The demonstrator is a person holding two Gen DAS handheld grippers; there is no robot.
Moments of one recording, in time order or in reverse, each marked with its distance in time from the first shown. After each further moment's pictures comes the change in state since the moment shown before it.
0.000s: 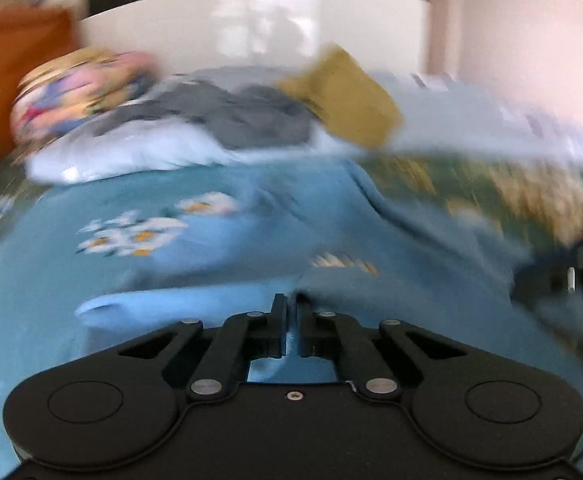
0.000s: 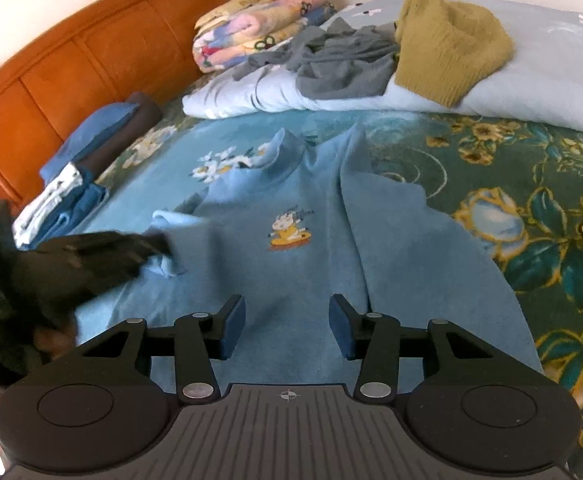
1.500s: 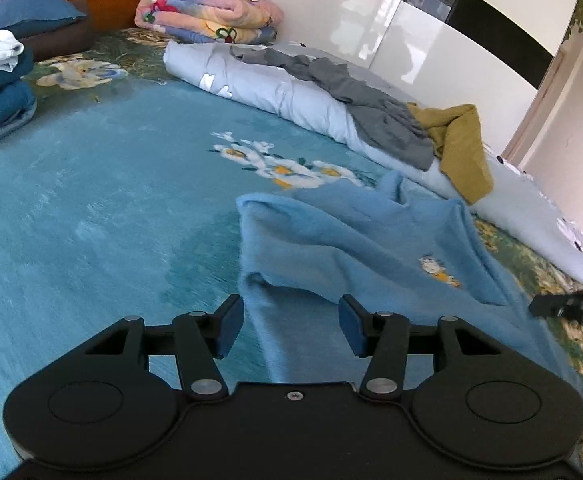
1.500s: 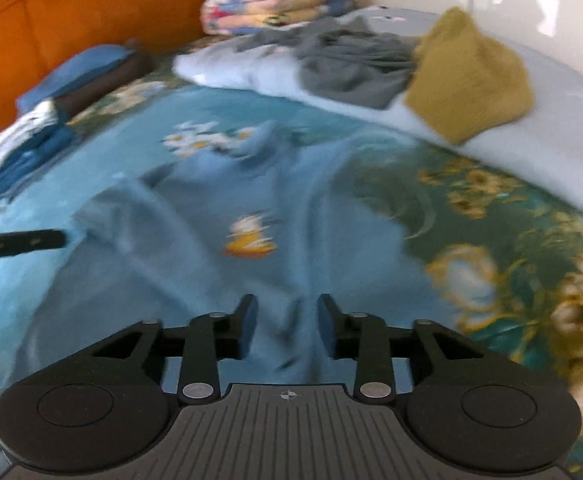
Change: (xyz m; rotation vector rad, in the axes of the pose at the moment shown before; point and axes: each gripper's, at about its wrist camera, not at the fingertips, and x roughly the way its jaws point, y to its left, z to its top) left arm -0.047 0.082 -0.051 -0.394 0.067 0.033; right arm 0.026 0.012 0.019 -0.250 0.088 -0.116
